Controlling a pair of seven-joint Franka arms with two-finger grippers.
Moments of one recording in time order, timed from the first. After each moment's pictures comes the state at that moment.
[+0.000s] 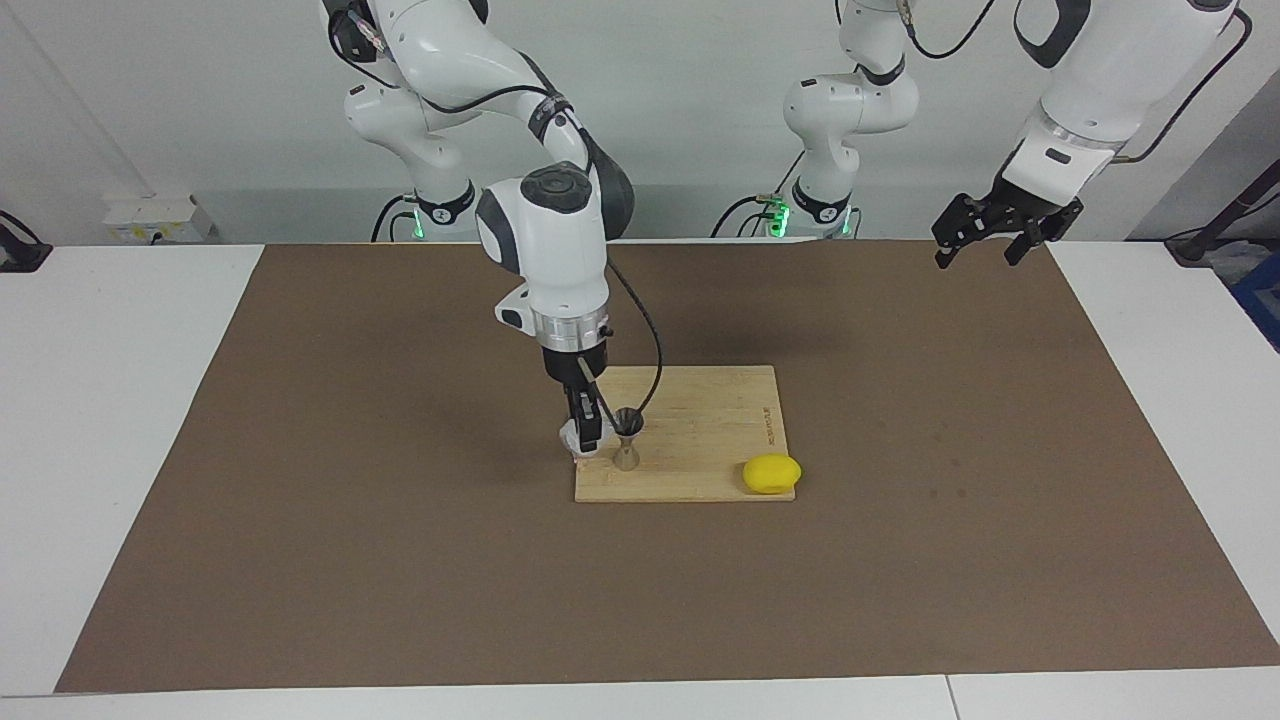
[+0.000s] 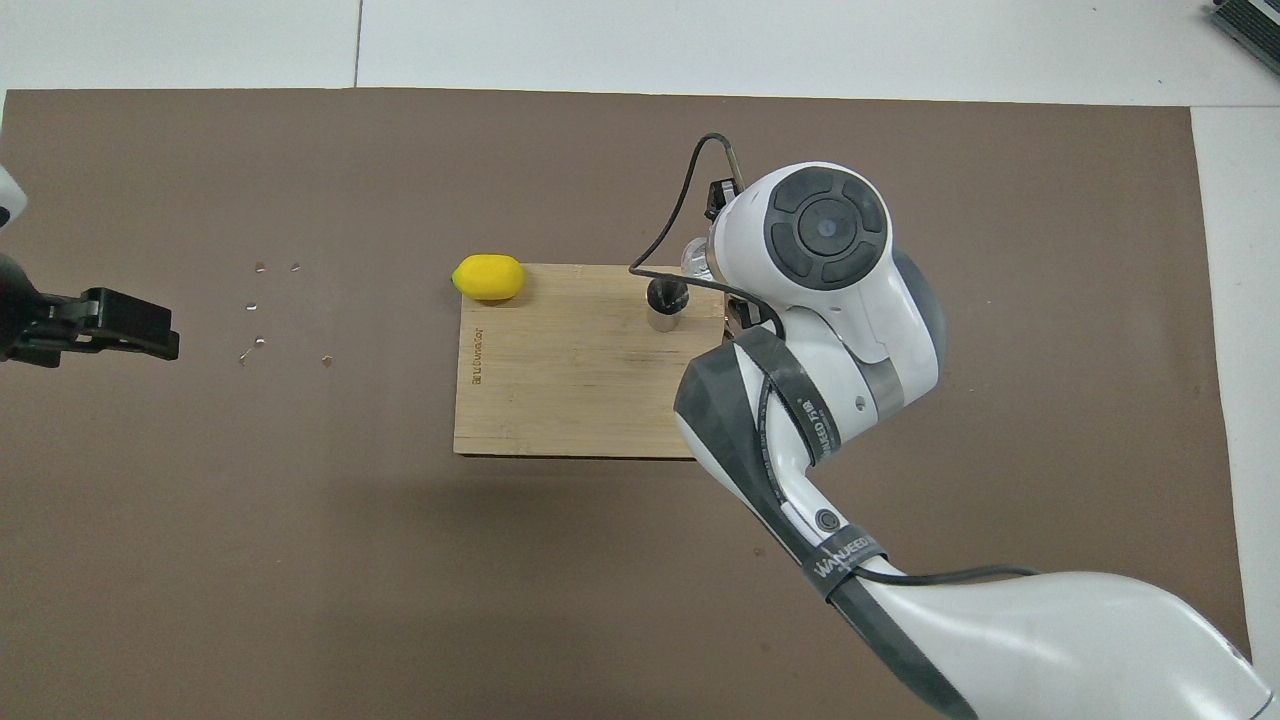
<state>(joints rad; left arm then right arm) 0.00 -0.05 -0.08 -1.62 -0.03 1.53 -0.06 0.42 0.40 0.06 -1.56 -0.16 2.20 1.88</state>
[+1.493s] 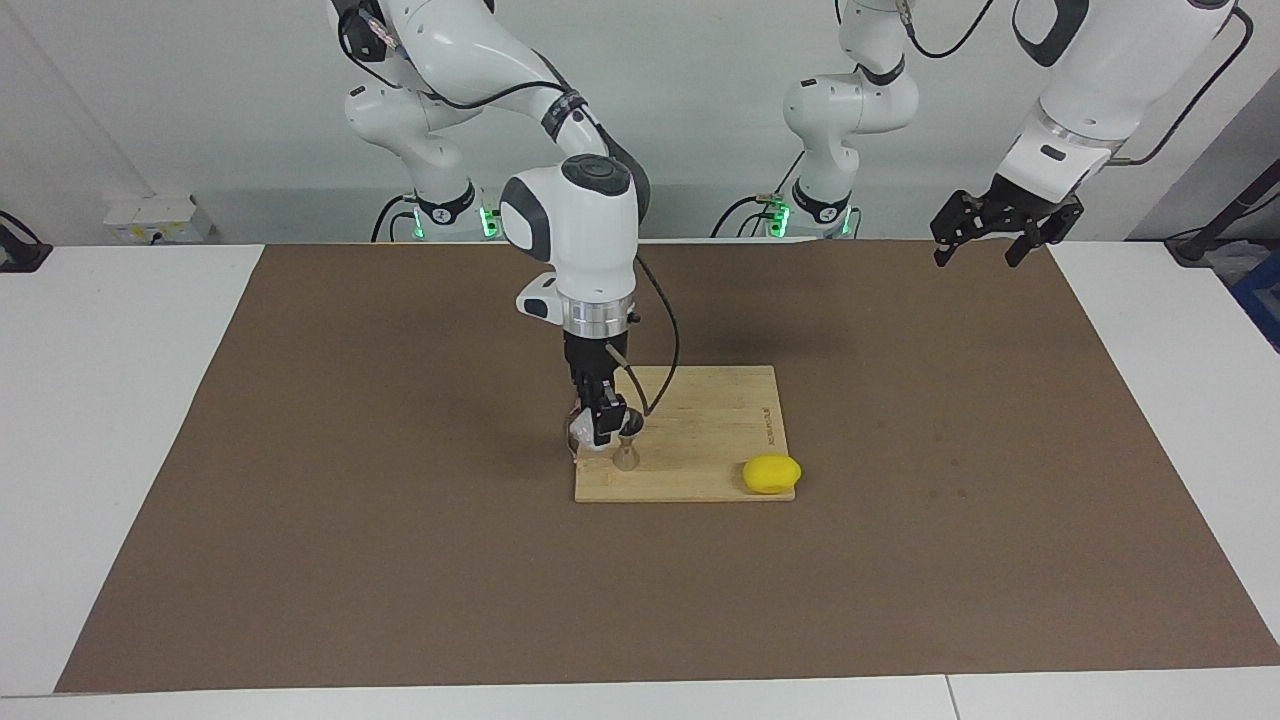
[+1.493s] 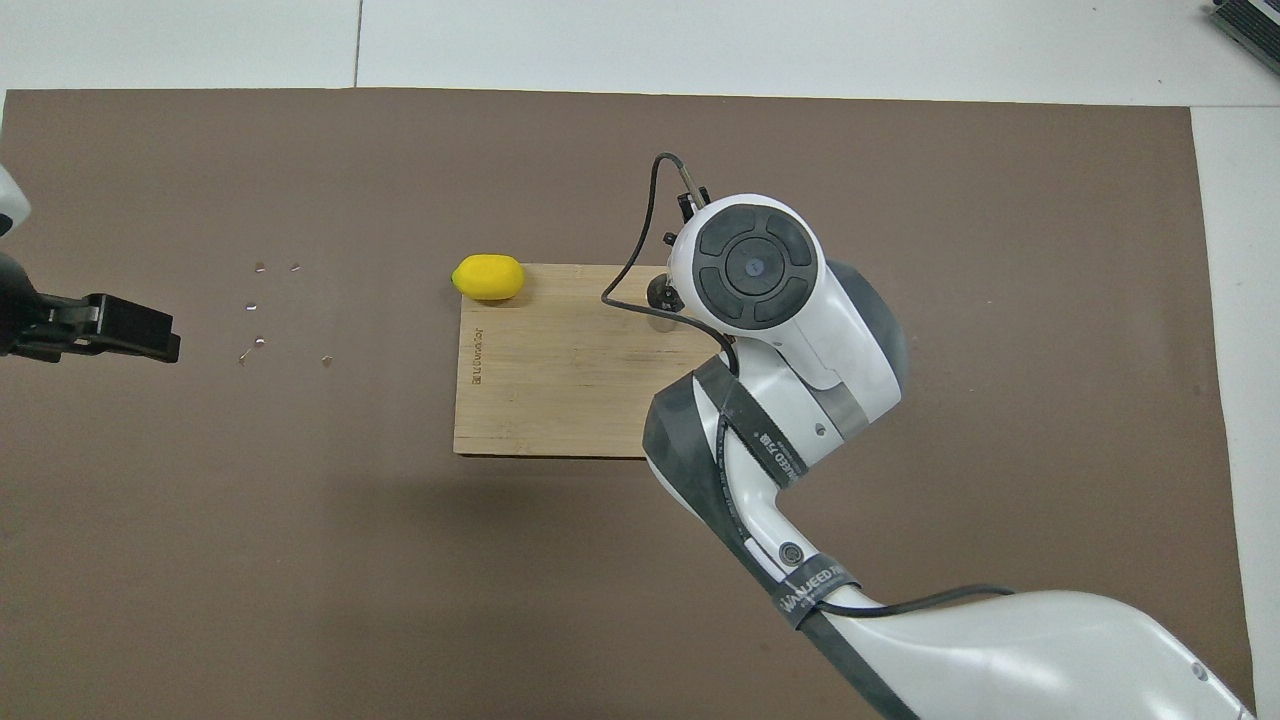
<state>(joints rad) 0.00 -0.05 -0.08 -1.62 -0.03 1.53 0.00 0.46 0.40 0.06 -1.56 -0.26 2.18 1.85</state>
